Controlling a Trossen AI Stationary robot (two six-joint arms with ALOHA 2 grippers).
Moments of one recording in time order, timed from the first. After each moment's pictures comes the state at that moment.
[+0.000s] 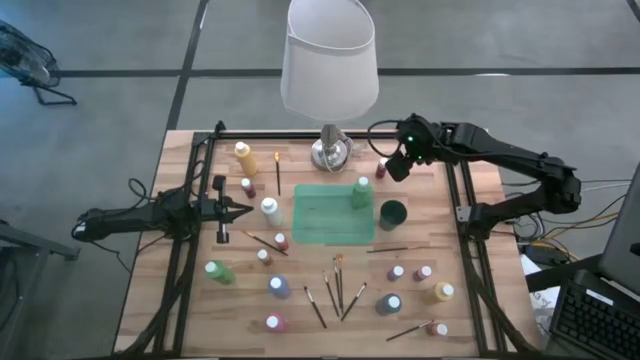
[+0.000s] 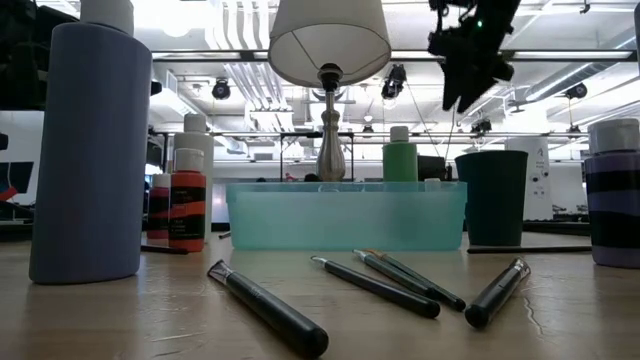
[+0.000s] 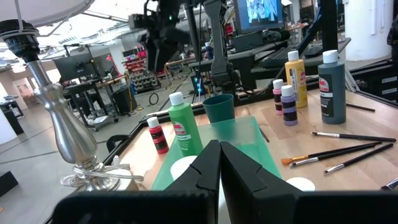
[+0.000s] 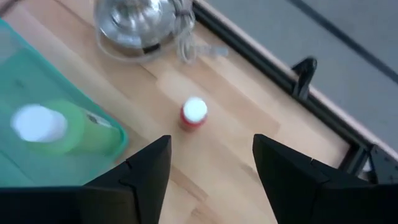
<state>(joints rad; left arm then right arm) 0.07 0.00 0.01 0.02 0.00 0.25 -0.43 1.26 1.23 -1.04 0.29 0.37</state>
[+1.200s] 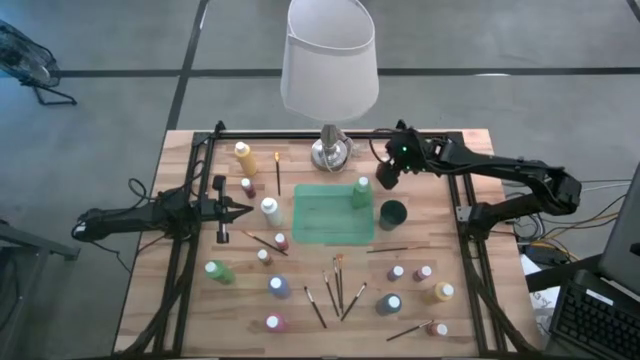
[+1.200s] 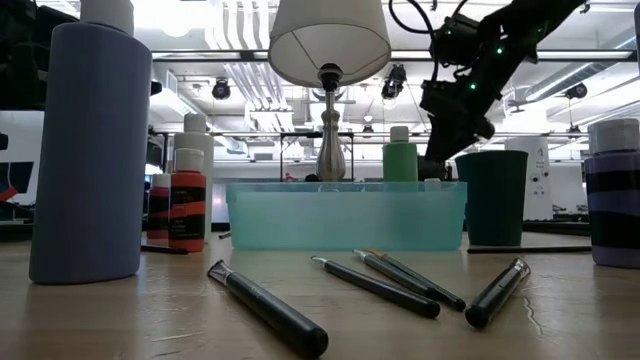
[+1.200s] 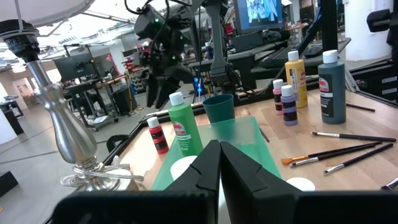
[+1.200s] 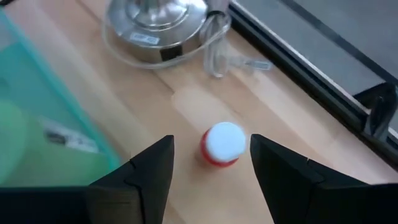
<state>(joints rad) 0.07 0.00 0.01 0.02 0.00 0.25 -0.51 1.26 0.83 -0.45 0.17 0.20</state>
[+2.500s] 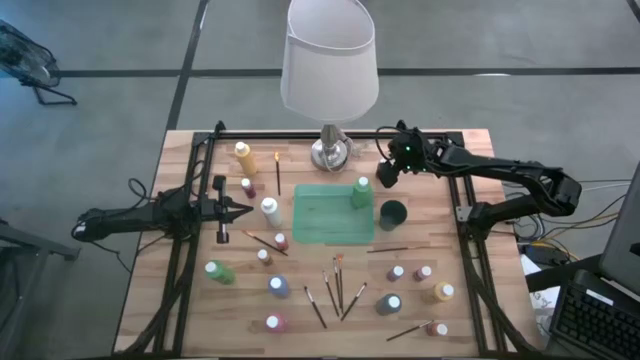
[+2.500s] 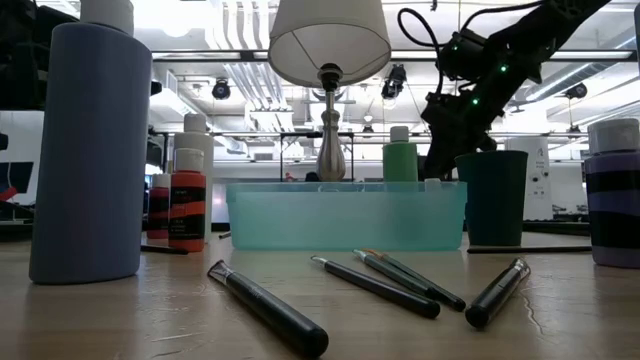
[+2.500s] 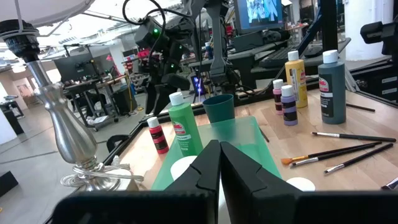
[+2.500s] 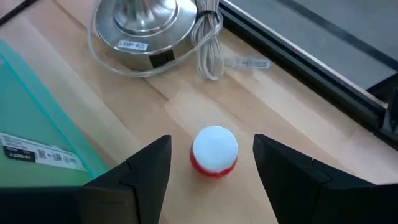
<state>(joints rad) 0.07 0.00 0.01 0.02 0.00 0.25 -0.57 1.27 0.72 -0.27 0.11 0.21</state>
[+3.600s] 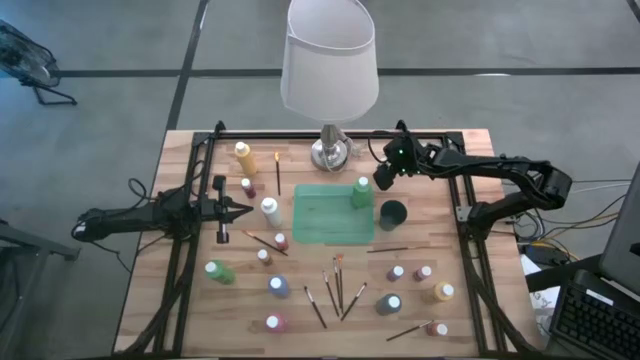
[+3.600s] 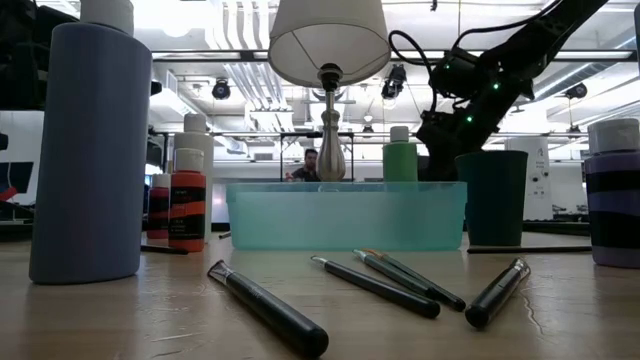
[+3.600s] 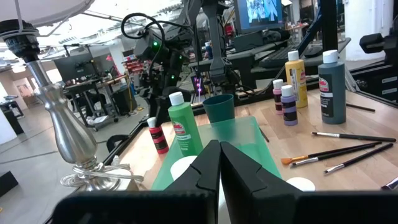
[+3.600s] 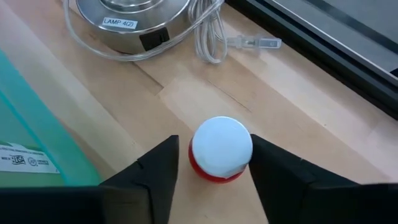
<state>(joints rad) 0.07 0.00 0.01 0.02 0.00 0.25 -0.57 1.36 0.70 -0.20 0.11 0.23</state>
